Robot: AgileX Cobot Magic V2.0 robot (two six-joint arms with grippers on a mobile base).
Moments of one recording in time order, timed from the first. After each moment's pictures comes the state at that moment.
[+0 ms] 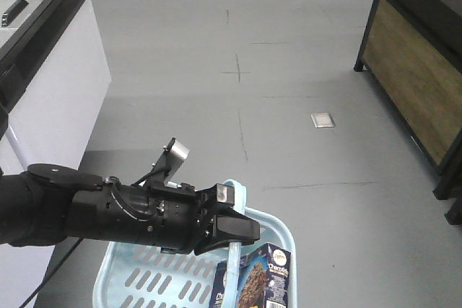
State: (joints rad) left arm -0.50 1.62 -0.82 -1.68 0.81 0.78; right arm -0.05 -0.02 0.03 0.07 0.10 -0.08
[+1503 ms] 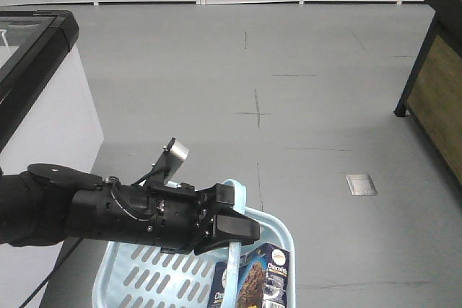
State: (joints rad) left arm -0.50 1.62 -0.82 -1.68 0.81 0.78; right arm -0.05 -0.02 0.03 0.07 0.10 -0.08
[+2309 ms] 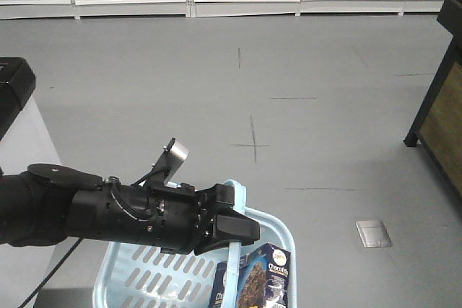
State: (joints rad) left arm -0.50 1.62 -0.82 -1.68 0.81 0.78; right arm -0.05 -0.02 0.03 0.07 0.10 -0.08
